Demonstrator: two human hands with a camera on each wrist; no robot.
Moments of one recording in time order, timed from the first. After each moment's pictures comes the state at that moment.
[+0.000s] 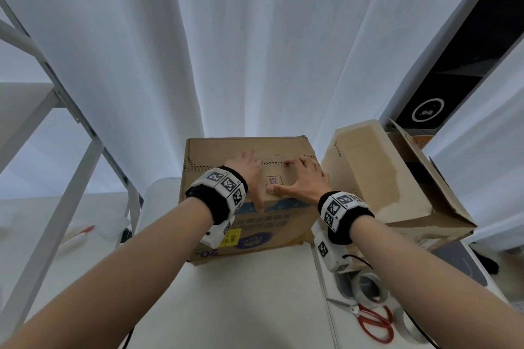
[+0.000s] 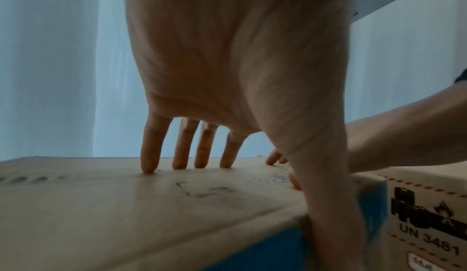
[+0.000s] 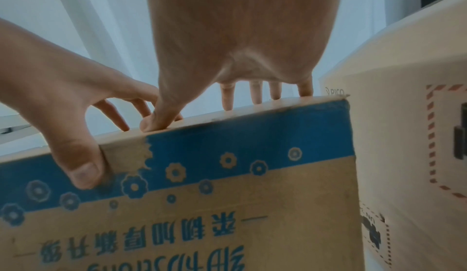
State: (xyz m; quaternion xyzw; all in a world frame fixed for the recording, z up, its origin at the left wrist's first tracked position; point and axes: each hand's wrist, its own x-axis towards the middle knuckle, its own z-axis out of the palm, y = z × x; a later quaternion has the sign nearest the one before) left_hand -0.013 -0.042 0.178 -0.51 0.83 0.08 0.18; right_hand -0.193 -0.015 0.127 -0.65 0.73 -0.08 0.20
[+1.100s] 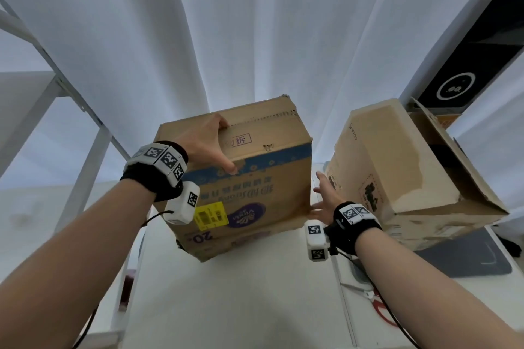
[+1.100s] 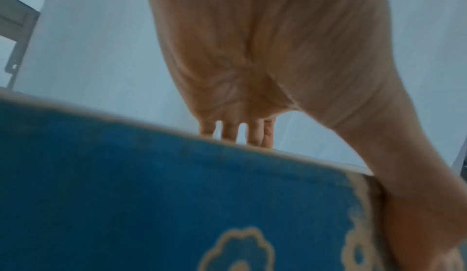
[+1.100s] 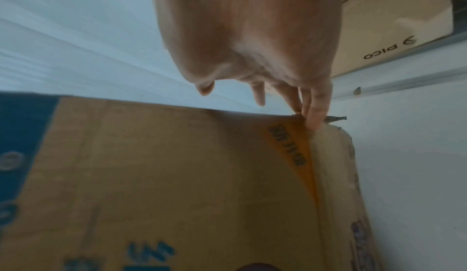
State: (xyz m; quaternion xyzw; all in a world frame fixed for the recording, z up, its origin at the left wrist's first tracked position) left_hand 0.088 -0.077 0.191 -0.56 0.77 0.29 -0.05; right_hand -0.195 0.012 0.078 -0.08 0.69 -0.34 0.64
